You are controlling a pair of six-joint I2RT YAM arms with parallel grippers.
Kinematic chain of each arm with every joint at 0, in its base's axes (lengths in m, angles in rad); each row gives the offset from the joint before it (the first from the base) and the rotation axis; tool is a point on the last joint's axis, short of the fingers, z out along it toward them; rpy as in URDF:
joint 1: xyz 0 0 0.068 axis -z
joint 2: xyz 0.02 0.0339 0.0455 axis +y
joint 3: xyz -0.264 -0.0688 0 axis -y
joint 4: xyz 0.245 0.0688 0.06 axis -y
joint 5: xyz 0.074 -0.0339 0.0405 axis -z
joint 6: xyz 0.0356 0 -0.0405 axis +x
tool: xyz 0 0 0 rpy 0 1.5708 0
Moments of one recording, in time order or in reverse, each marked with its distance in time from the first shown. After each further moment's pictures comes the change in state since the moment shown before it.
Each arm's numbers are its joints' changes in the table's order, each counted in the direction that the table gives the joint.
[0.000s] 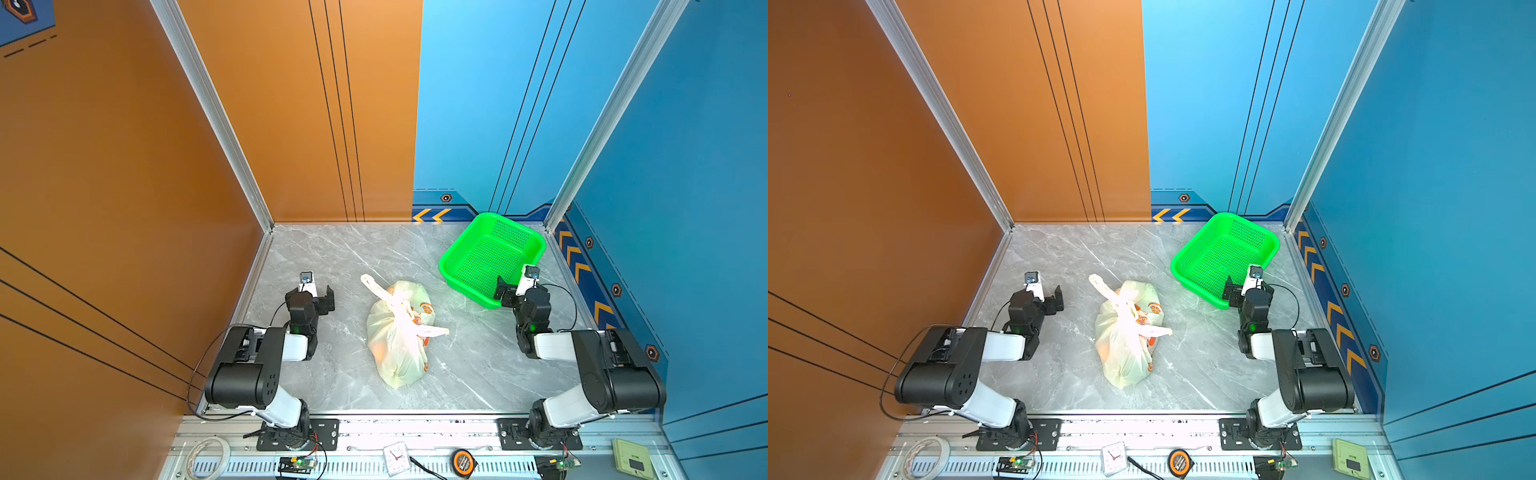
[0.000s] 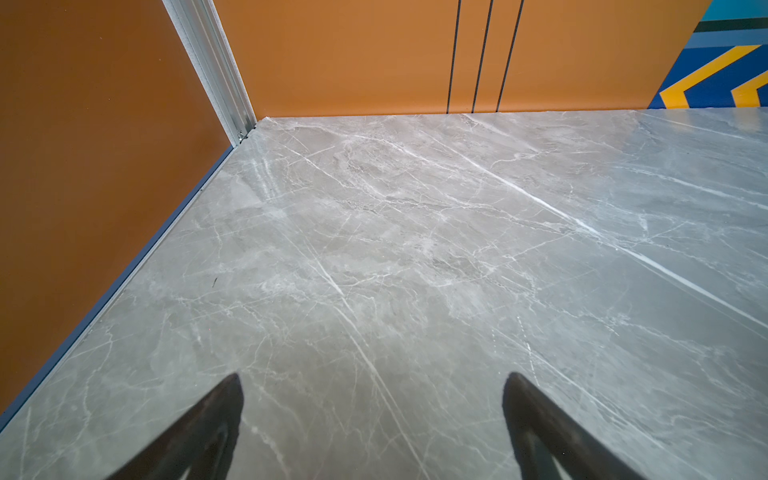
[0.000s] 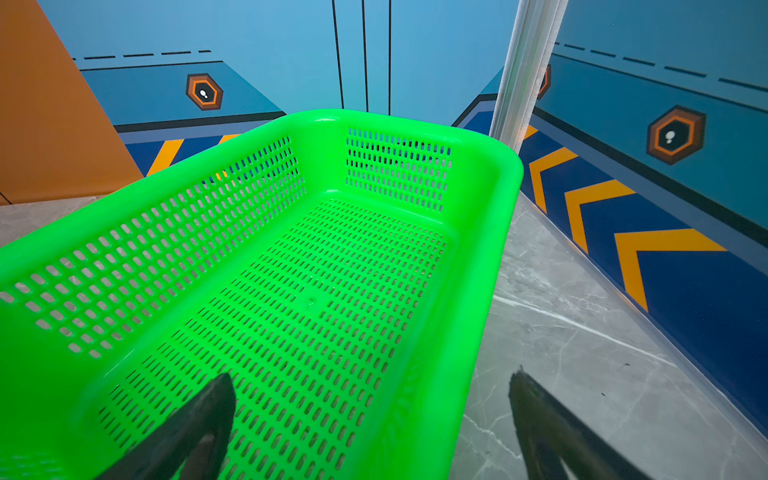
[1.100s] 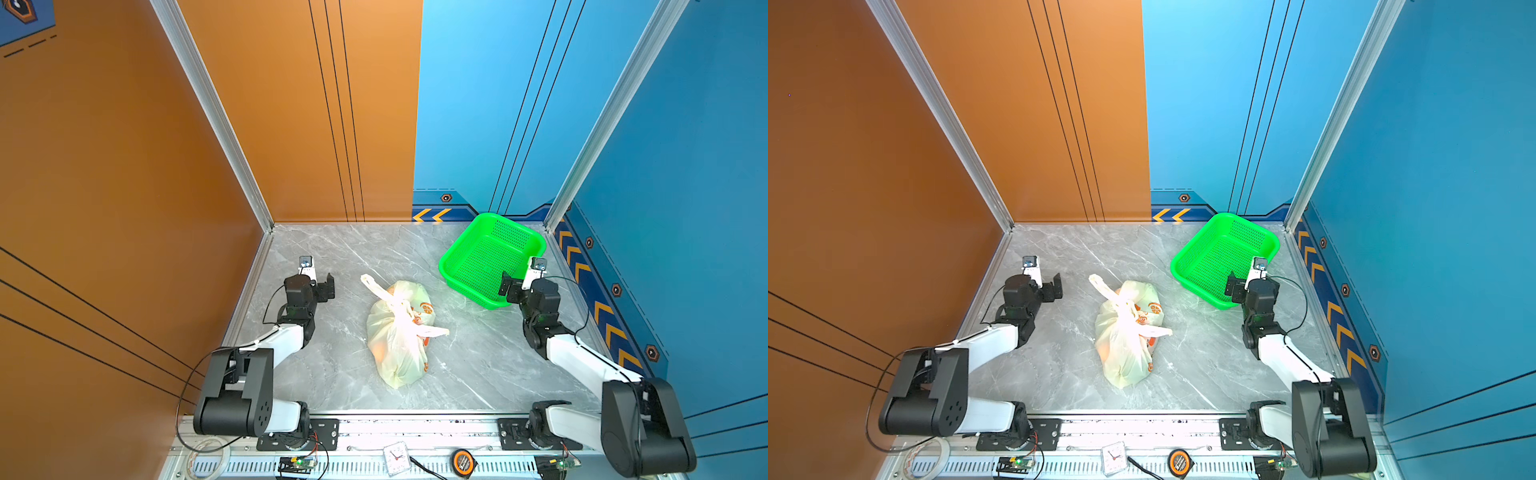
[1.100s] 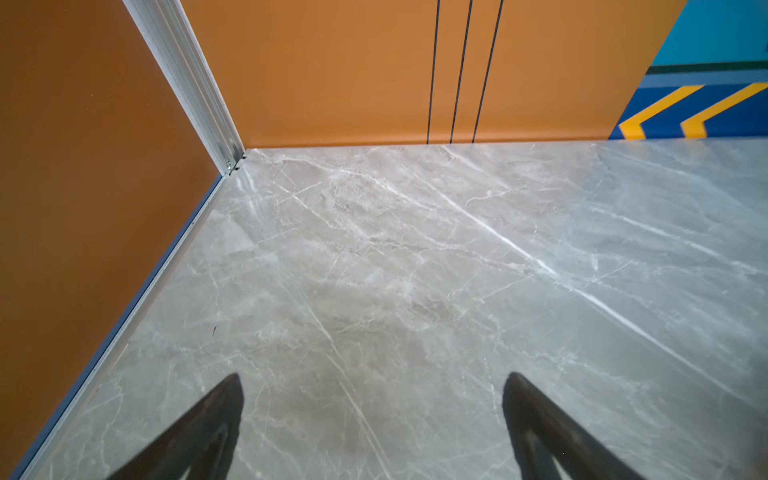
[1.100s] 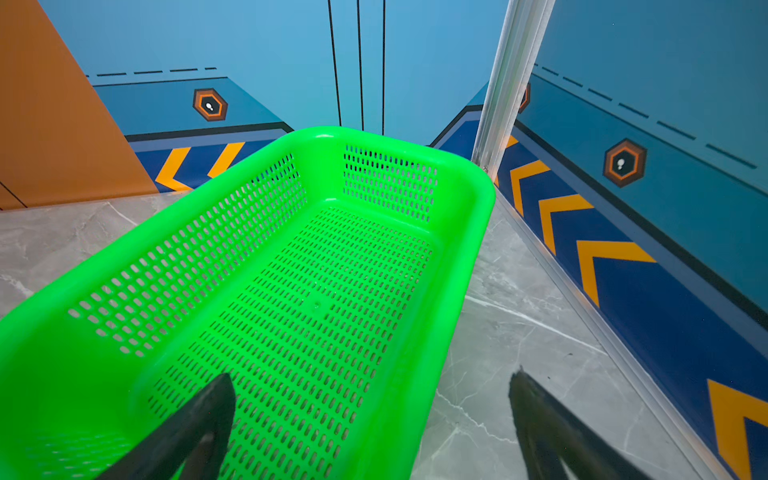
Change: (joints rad) left arm 0.006 -0.184 0.204 -0.410 0.059 -0.011; right arm -0.033 -0.342 0.177 -0.602 0.055 0.039
